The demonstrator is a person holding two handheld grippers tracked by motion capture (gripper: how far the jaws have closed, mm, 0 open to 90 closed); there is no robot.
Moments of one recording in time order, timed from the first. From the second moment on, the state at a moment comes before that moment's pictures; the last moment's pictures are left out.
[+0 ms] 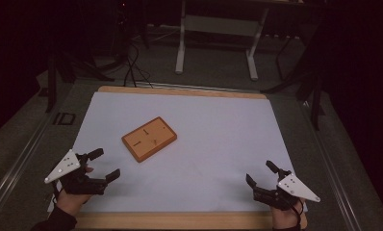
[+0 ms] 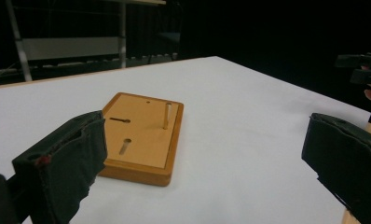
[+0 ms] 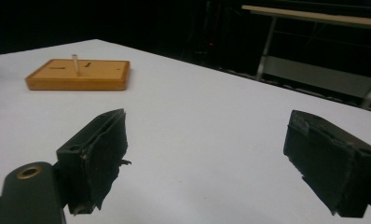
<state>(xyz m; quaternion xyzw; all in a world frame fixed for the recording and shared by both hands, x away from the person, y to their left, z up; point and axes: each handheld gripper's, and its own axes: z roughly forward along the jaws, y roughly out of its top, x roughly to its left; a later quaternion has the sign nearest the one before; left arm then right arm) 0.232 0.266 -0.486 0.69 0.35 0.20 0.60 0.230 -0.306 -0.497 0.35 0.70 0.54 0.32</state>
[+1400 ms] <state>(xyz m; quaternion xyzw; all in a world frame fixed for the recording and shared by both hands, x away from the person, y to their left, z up) 0.345 0.180 -0.509 0.79 0.36 0.17 0.47 0.232 -0.304 -0.499 0.34 0.71 0.54 0.29</state>
